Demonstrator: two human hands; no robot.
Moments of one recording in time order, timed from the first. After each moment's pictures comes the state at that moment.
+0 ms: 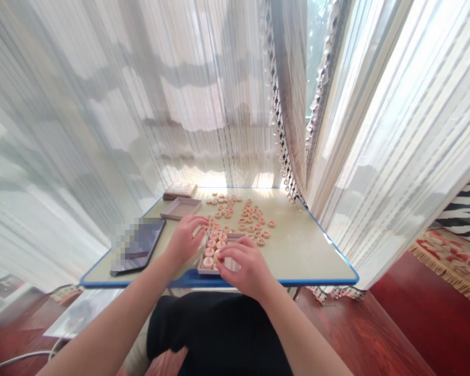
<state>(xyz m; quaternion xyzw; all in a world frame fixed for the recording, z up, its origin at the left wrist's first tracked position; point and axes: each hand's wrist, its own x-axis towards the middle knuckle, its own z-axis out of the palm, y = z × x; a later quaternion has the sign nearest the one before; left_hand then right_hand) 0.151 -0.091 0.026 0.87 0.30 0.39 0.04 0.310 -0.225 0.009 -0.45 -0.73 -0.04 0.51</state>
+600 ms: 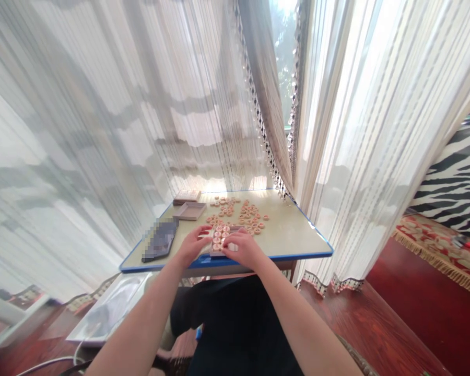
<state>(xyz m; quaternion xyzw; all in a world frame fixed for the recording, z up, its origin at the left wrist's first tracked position) 0.129 -0.127 0.011 0.76 0.37 0.37 0.38 0.305 -0.223 0.003 -0.47 -0.75 -0.02 0.46</state>
